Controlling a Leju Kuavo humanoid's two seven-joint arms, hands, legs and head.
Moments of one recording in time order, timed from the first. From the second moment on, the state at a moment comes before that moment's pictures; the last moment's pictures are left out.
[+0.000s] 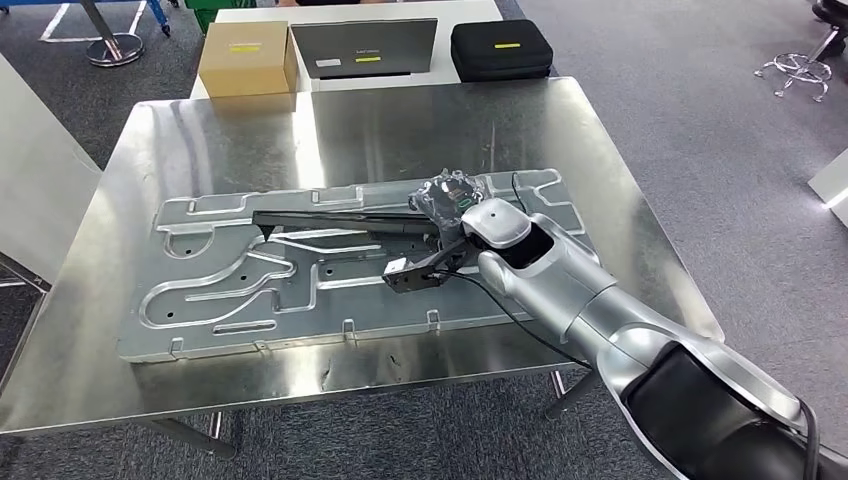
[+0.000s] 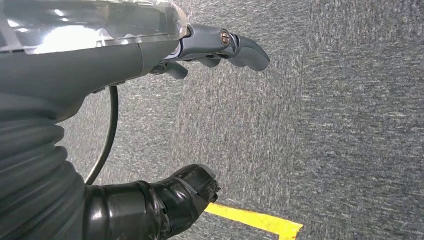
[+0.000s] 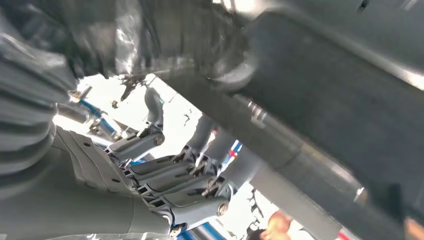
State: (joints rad) left arm -0.10 -0.04 1.18 -0.19 -1.16 -0.02 -0.26; right arm -1.09 0.03 0.98 -0.39 1.06 0.18 -0.16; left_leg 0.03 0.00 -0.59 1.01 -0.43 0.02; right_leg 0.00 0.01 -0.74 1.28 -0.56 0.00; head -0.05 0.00
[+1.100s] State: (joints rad) left arm -0.10 -0.04 1.18 -0.19 -1.15 -0.05 -0.27; right arm -1.09 -0.02 0.97 -0.39 1.10 0.21 -0.16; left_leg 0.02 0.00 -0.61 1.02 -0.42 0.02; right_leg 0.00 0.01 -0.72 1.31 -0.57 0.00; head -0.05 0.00
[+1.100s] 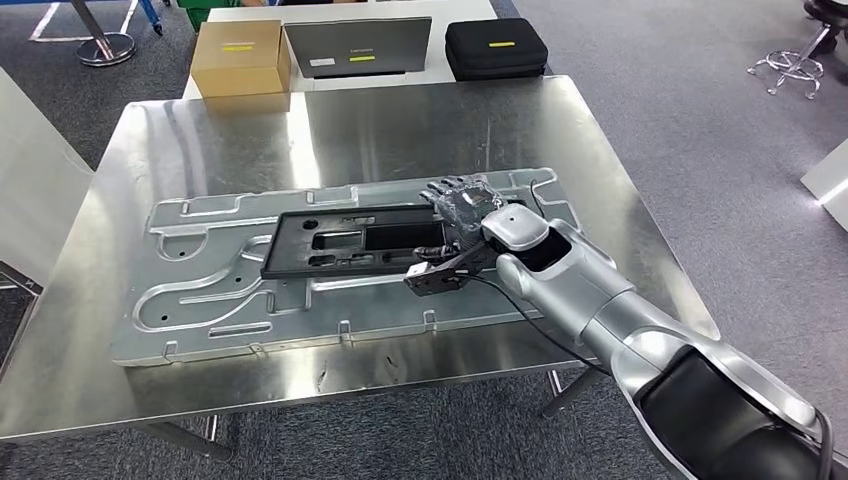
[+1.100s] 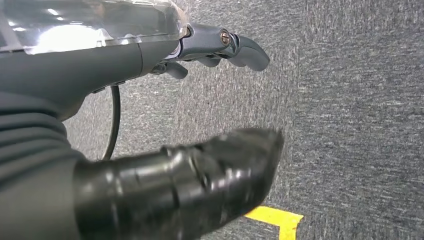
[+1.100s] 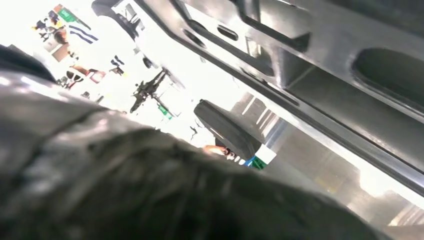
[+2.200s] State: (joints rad) left arm -0.10 -0.04 1.20 -0.19 -1.15 -0.07 -0.26; right arm -1.20 -0.06 0.97 -0.40 1.14 0.24 -0.18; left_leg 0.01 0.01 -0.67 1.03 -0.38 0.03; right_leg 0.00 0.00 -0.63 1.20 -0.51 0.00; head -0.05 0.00
